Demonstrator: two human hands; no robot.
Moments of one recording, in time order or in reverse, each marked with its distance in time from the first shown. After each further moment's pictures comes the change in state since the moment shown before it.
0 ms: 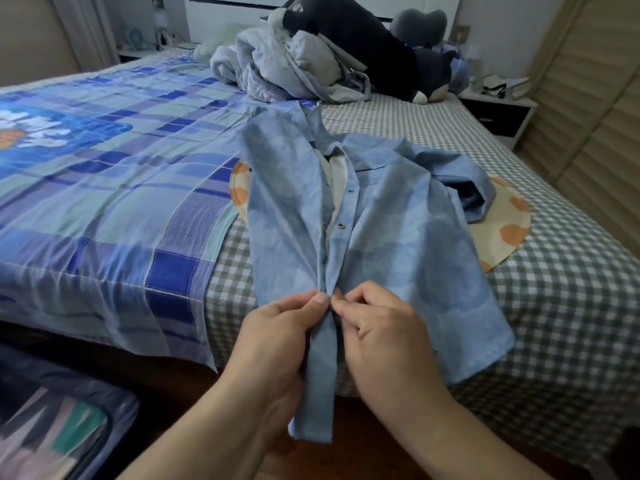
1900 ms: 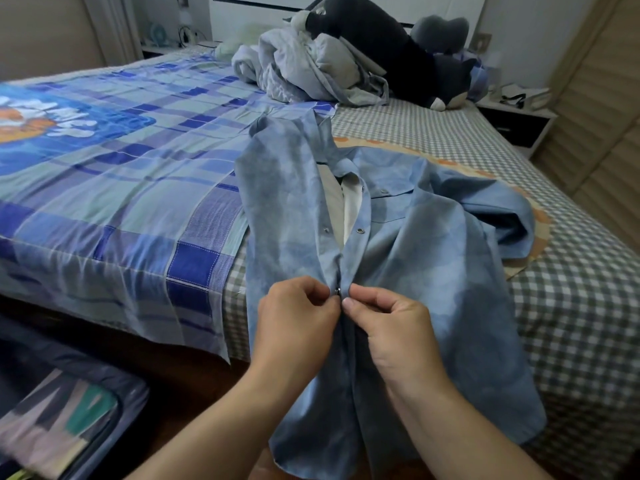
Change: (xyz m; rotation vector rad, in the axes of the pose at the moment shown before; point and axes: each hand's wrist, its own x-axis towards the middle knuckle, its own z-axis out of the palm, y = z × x) left_hand 0.018 0.002 -0.012 0.901 0.301 0.537; right_hand 0.011 -0.012 0.013 0.862 -0.001 0.791
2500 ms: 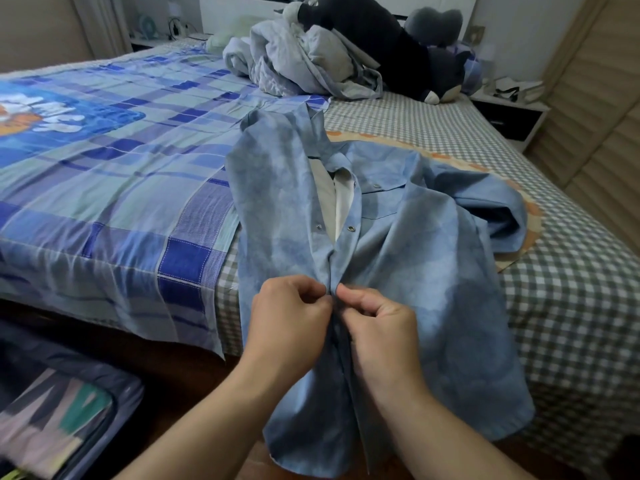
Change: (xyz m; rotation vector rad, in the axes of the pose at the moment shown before) left_hand -0.001 -0.001 -0.001 -0.024 -0.053 0.002; right_hand -0.006 0.011 0.005 -0.077 0.037 -0.047
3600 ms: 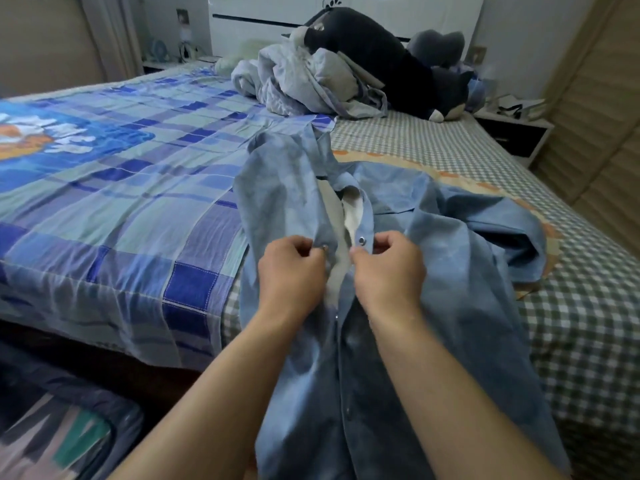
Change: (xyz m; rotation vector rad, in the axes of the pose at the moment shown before) left_hand 0.088 0.014 0.004 -0.032 0.172 0.006; right_hand 0.090 -0.039 0.030 -0.474 0.298 -0.124
